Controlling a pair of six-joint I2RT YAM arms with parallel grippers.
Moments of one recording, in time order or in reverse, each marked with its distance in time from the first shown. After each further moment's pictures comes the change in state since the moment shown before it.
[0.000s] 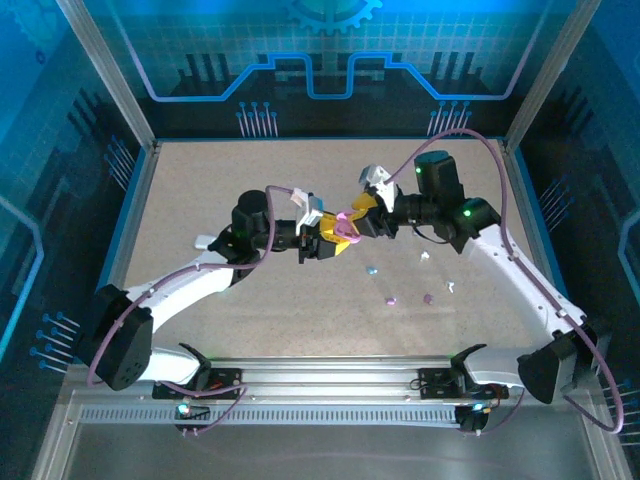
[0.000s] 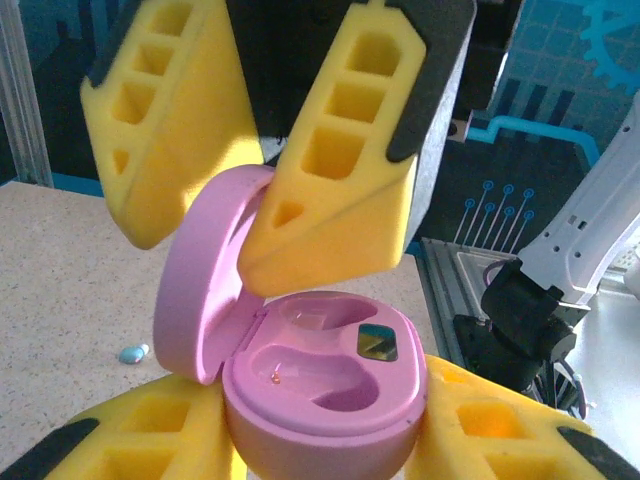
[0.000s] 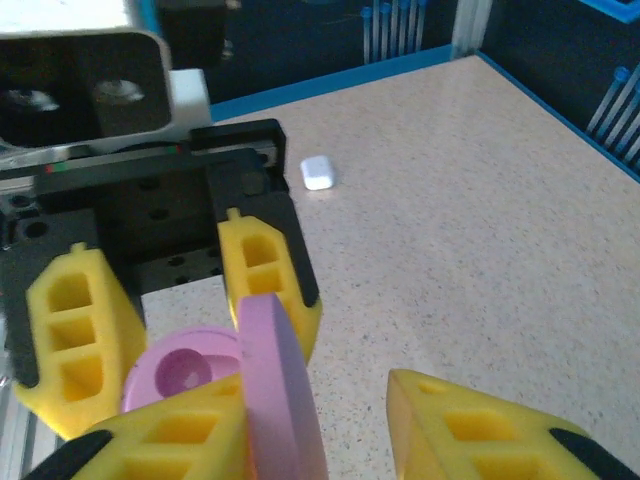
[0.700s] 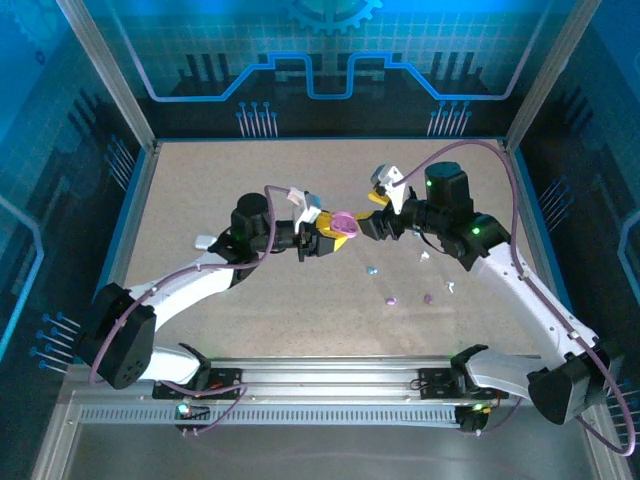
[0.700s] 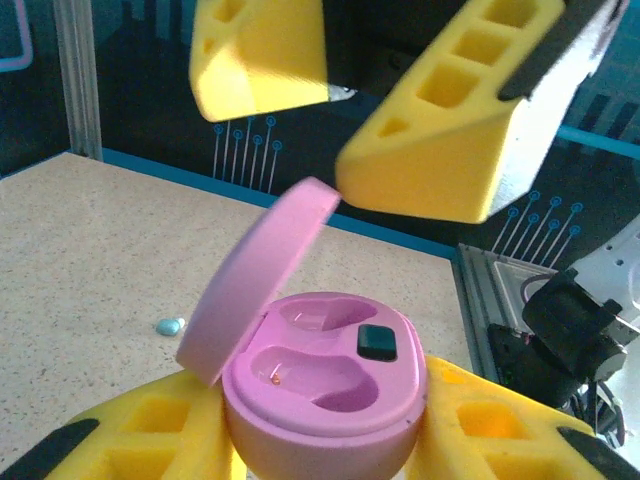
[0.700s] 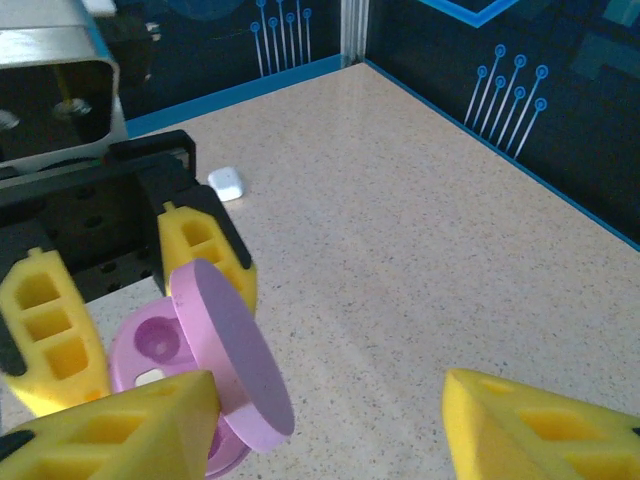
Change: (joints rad) left arm 0.013 0.009 -0.037 0.036 -0.079 -0.047; right arm 0.010 -0.125 -0.132 0.143 0.241 0.130
